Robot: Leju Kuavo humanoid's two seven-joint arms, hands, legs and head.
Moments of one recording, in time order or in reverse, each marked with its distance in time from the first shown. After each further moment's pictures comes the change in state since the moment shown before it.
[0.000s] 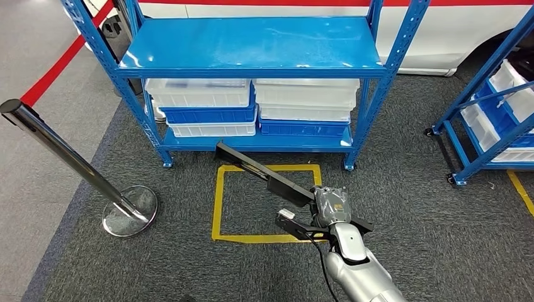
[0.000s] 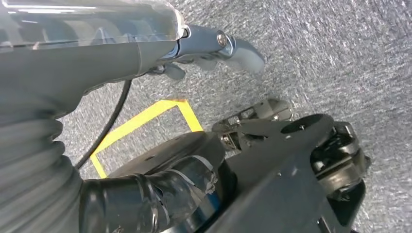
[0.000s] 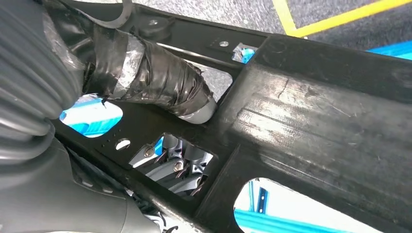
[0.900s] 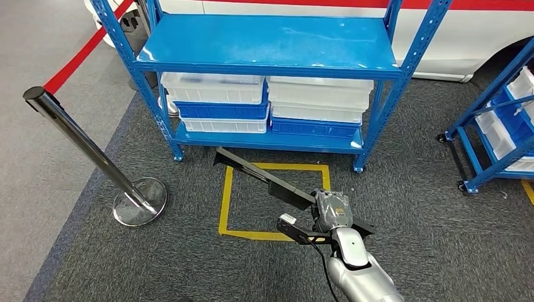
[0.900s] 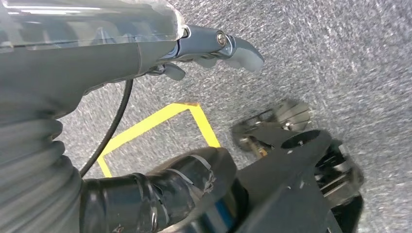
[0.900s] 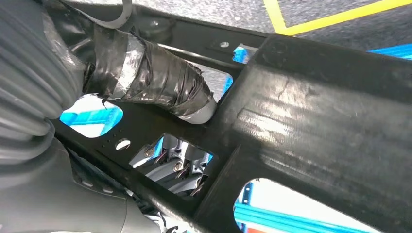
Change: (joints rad) left arm 0.001 0.006 -0.006 0.000 -0.013 0.001 -0.002; right arm 0.027 -0.015 -0.003 -0.011 0.029 -0.032 -0.005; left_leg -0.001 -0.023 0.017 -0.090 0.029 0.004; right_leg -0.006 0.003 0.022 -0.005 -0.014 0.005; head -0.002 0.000
